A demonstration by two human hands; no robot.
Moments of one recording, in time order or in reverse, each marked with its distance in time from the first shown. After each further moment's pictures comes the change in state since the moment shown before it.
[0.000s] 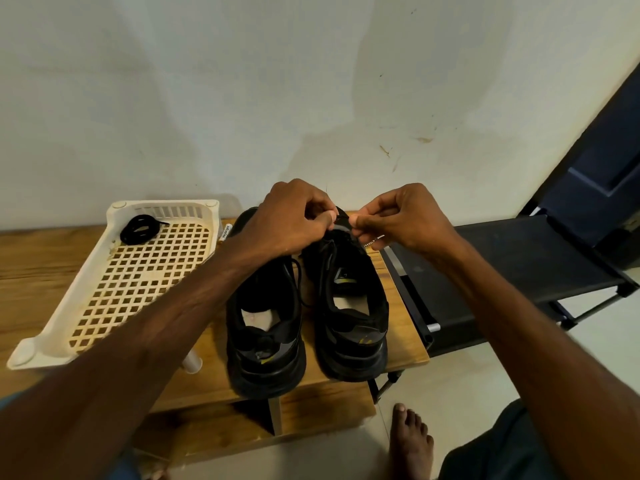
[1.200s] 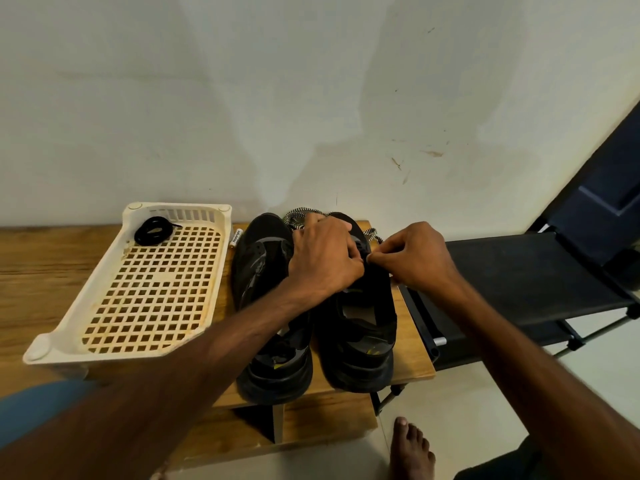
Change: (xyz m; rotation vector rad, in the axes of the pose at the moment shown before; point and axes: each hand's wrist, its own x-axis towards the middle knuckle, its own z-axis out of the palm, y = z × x) left_hand -0.016 0.023 0.050 0.164 0.018 -0.301; right_hand -0.012 0.017 0.020 -0.364 0.197 0.121
